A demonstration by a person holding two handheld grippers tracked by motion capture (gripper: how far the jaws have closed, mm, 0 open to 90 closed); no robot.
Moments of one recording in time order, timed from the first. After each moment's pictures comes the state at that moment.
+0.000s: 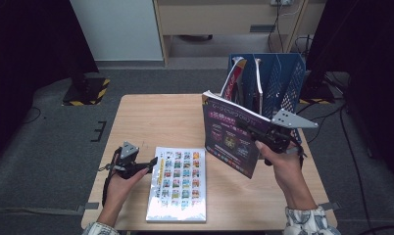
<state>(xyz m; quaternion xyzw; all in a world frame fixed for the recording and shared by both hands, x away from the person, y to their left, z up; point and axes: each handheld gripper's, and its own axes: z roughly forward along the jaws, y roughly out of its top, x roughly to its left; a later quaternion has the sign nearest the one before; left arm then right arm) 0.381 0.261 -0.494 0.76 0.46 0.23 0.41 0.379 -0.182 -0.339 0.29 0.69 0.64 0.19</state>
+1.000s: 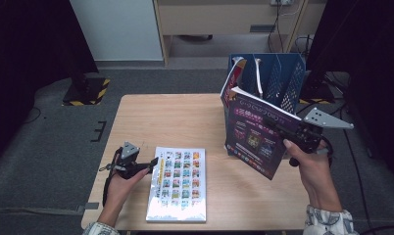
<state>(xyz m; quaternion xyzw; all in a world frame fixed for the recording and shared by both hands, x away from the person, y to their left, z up) 0.381 0.260 -0.495 0.76 0.46 0.23 0.41 0.373 -0.246 -0.331 0.32 0.68 0.63 0.20</state>
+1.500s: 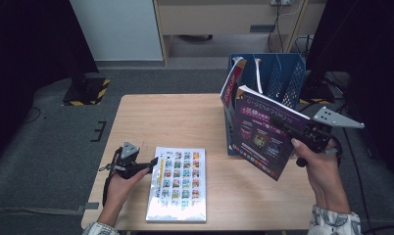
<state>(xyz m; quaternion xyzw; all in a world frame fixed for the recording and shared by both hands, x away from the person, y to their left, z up) 0.381 0.260 -0.495 0.76 0.46 0.23 0.41 0.370 -0.262 -0.325 0.33 0.67 0.63 0.20</state>
